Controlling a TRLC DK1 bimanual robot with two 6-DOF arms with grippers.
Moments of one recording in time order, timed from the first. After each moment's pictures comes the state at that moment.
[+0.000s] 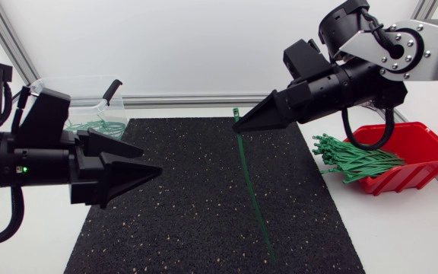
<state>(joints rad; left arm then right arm) -0.35 0.95 0.79 -0.49 0.64 0.07 0.35 1.51 1.23 -0.68 -1.01 -0.07</state>
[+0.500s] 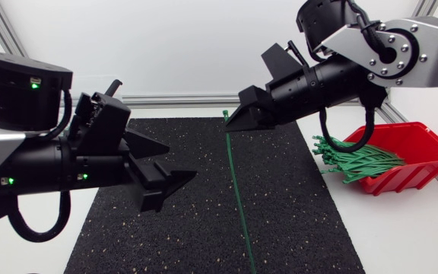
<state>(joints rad) -0.64 1.06 0.79 -0.32 0.26 0.03 0.49 1.49 1.24 -0.57 -0.61 0.23</state>
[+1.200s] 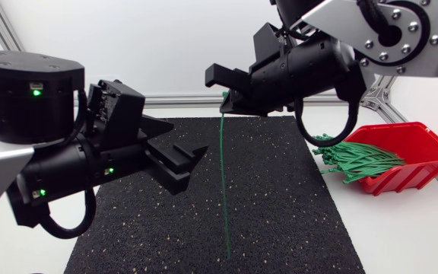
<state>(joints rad) -0.78 1.08 0.77 -0.11 -0.05 -0.03 0.67 1.49 1.33 -0.57 -0.11 0.56</state>
